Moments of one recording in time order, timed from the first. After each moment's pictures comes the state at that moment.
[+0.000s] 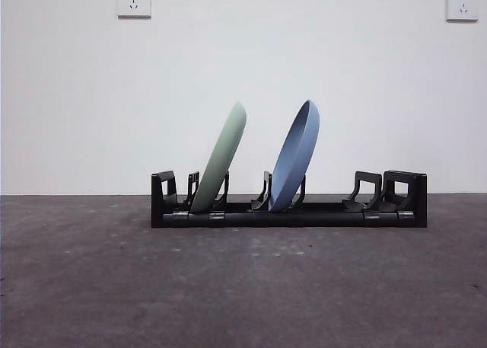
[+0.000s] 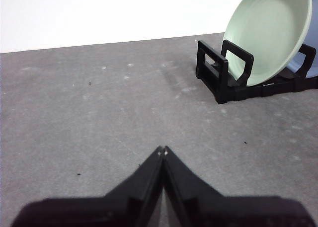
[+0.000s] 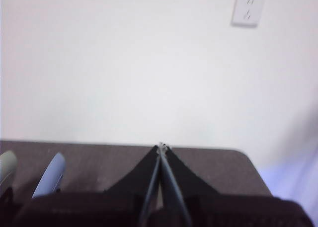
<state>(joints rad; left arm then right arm) 0.01 0.01 0.02 -0.19 0.14 0.04 -0.04 0.64 1.16 -0.52 -0.02 -0.11</state>
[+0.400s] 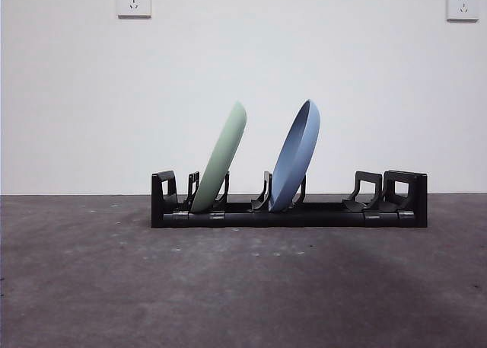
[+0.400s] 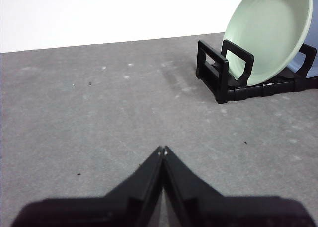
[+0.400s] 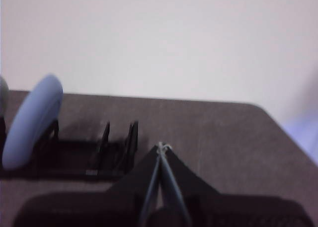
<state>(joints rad) 0.01 0.01 0.02 -0.19 0.14 0.04 -0.04 0.24 0.43 -0.24 -0.02 -0.10</state>
